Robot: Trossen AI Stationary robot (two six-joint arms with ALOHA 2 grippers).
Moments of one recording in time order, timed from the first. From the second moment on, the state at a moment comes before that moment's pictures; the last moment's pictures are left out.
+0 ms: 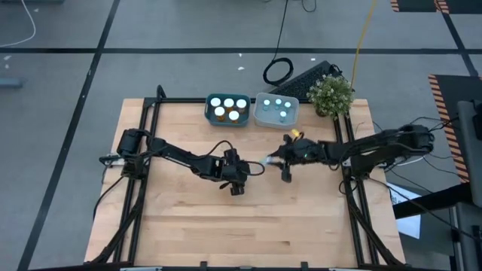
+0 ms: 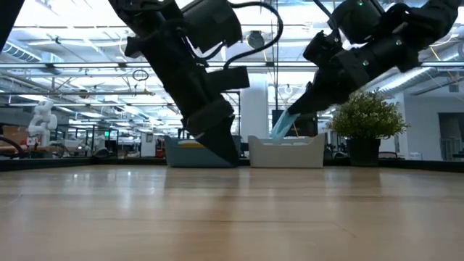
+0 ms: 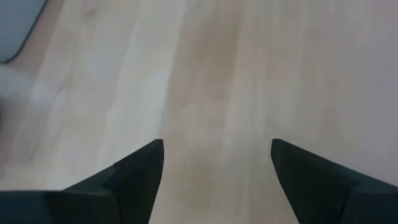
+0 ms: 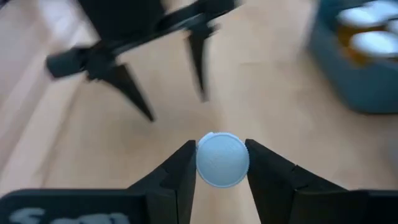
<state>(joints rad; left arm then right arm) -0.12 1.93 1.14 -0.19 -0.35 -0.12 -0.06 1.29 0.45 0.32 0.02 0.02</state>
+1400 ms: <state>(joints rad) -0.09 1.93 1.13 -0.16 -0.37 -0.08 -0.68 1.71 1.18 -0.37 -0.15 -0.23</state>
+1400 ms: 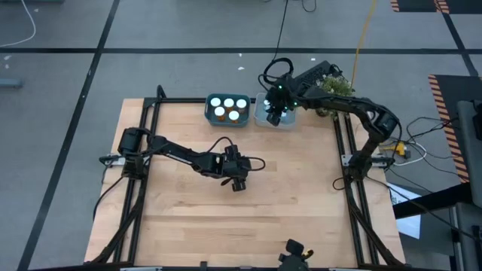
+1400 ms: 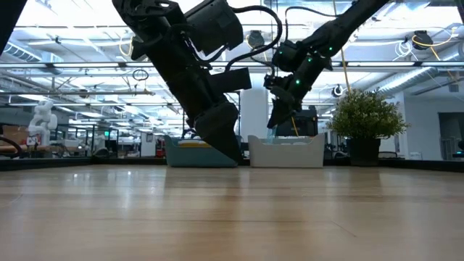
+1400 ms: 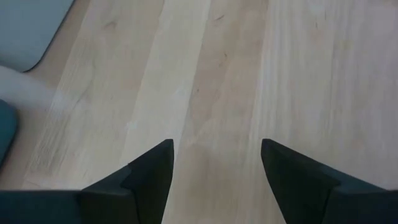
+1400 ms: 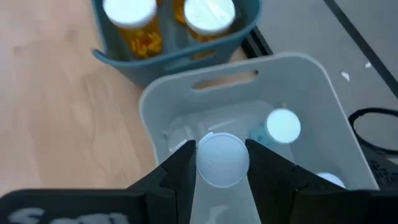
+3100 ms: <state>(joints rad) -0.08 1.78 1.13 -0.20 -0.37 -0.08 -0.67 1.61 1.18 -0.48 -0.11 -0.24</state>
